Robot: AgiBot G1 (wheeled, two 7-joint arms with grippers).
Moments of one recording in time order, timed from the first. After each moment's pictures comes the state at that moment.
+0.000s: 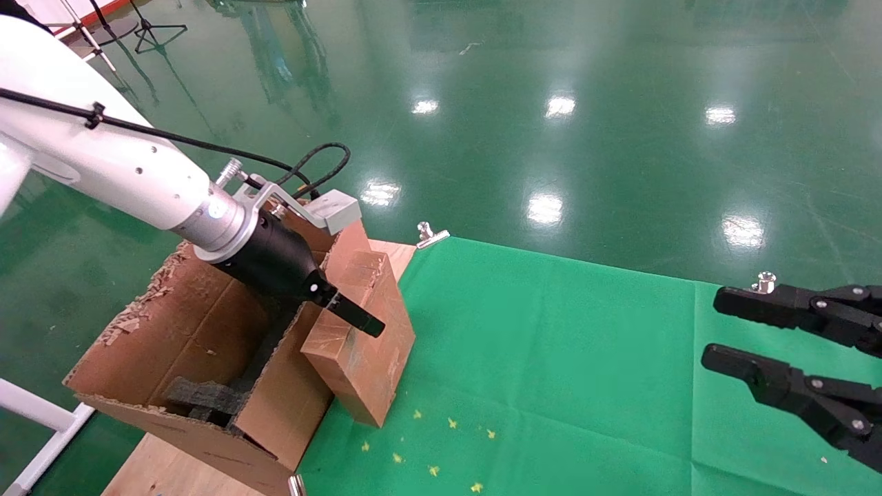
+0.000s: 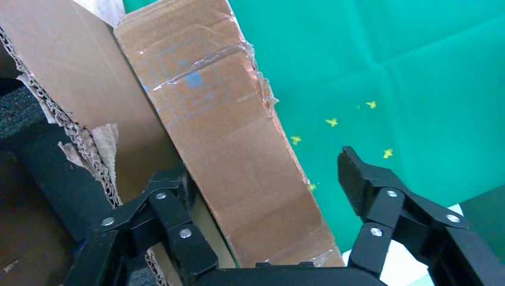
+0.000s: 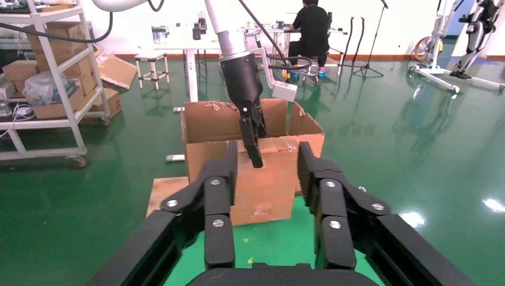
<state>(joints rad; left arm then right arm) -1.84 0.80 1.07 -0.96 1.70 1.54 -1.27 1.08 -0.57 -0.36 1.23 -0.66 -1.44 0.13</state>
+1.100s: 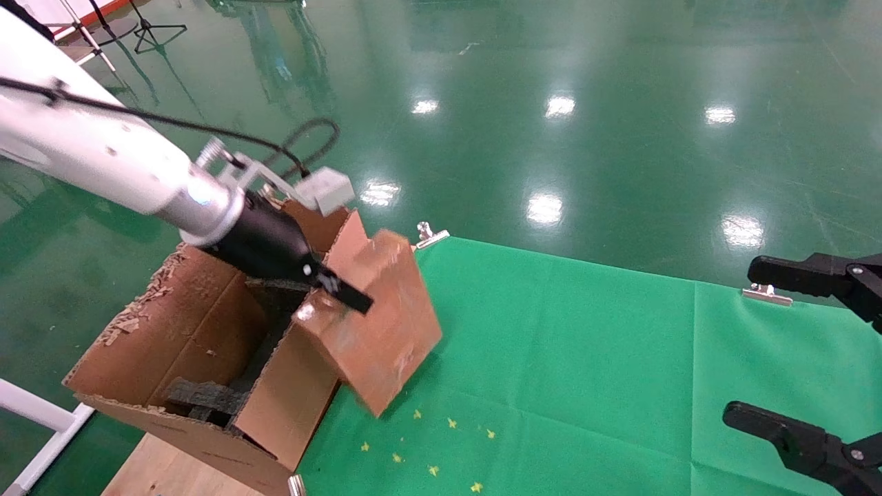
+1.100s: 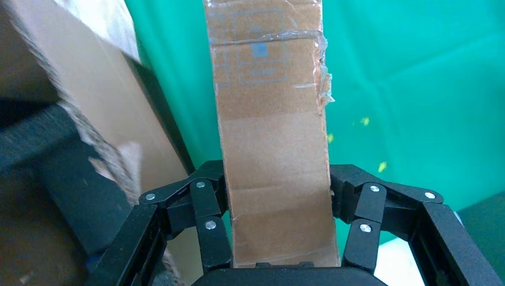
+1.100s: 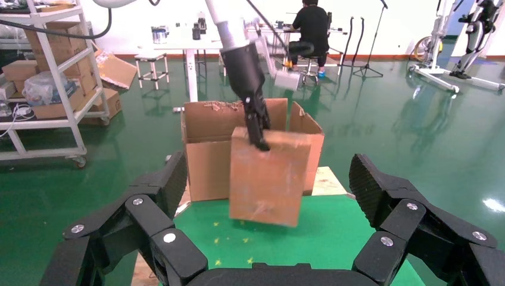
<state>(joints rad) -1.90 0.76 1.02 -0.94 1.66 1.53 -1.23 1.08 -0.57 -0.36 1.23 -0.66 -1.44 0.13</state>
